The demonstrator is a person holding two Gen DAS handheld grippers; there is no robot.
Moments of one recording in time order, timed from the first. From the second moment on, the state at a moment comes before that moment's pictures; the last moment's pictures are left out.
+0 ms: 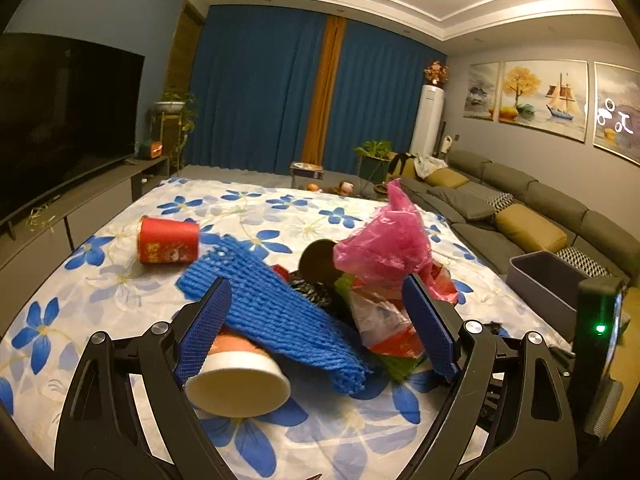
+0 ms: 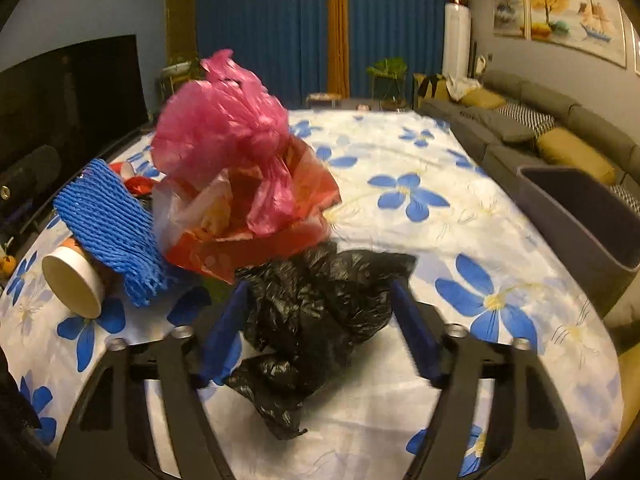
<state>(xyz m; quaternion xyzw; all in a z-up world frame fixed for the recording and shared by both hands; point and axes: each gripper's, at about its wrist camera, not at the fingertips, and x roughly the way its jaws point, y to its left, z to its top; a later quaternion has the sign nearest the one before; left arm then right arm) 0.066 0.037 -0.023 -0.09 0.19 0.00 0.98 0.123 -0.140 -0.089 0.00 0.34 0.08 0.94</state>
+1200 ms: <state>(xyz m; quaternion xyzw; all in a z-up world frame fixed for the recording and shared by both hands) 0.152 0.003 -0.018 -0.10 0.25 -0.19 0.95 0.096 -0.205 -0.055 0.06 0.26 0.07 0.96</state>
